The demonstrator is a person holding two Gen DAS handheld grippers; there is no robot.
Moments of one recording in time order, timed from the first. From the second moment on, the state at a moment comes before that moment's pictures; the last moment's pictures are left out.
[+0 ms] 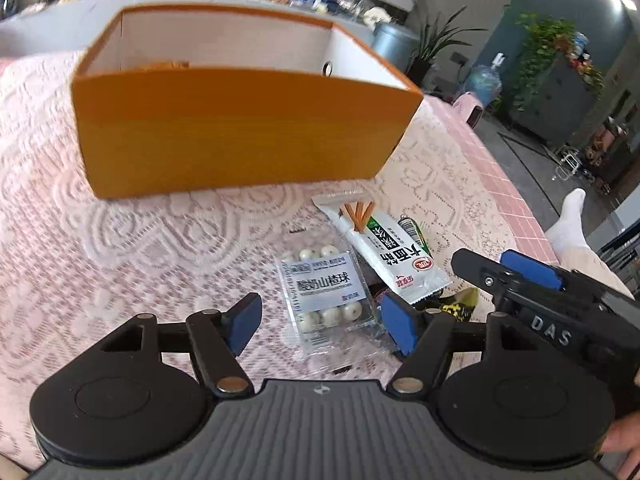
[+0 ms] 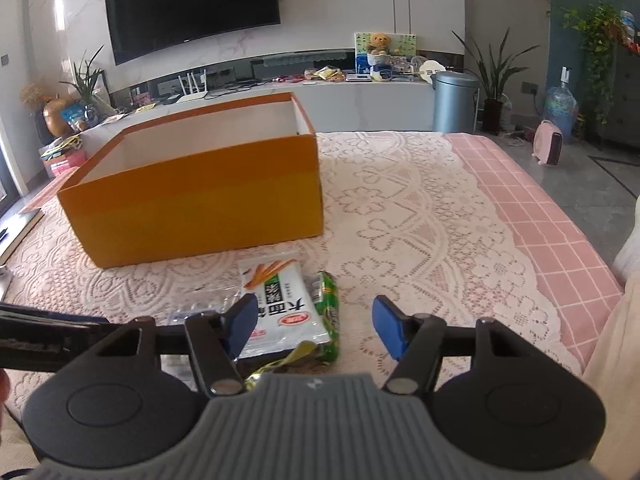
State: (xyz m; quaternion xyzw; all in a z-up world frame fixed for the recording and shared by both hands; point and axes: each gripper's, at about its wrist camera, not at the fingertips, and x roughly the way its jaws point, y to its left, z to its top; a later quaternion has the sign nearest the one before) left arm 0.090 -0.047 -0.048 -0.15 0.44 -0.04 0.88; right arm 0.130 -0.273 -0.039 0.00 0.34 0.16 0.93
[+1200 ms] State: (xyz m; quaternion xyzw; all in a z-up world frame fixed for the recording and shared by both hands) left arm 0.113 -0.036 -0.070 -0.10 0.48 0.02 0.87; right arm 0.146 -0.236 -0.062 -0.08 0.34 0.19 0.92
